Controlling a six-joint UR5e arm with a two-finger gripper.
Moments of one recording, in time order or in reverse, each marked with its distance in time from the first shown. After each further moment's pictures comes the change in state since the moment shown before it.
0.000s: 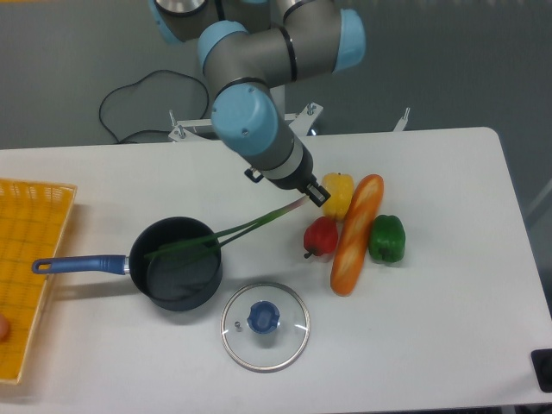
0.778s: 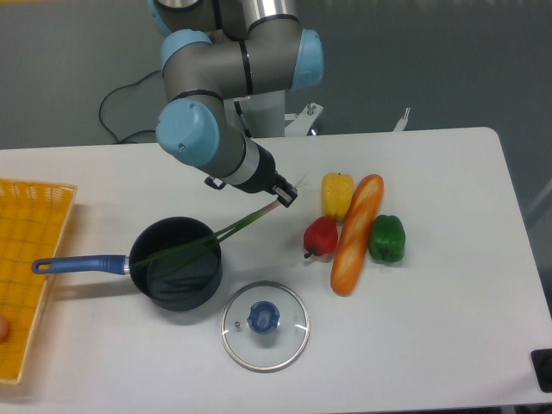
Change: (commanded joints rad) arm -0.081 0.005 -0.054 -0.003 0.106 -0.103
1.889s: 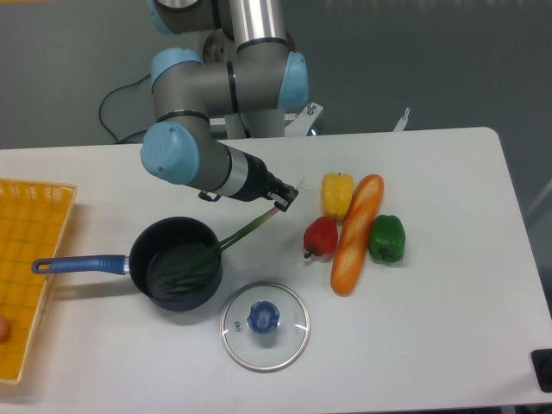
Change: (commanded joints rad) arm -0.060 -0.049 0.001 -0.005 0.088 -0.126
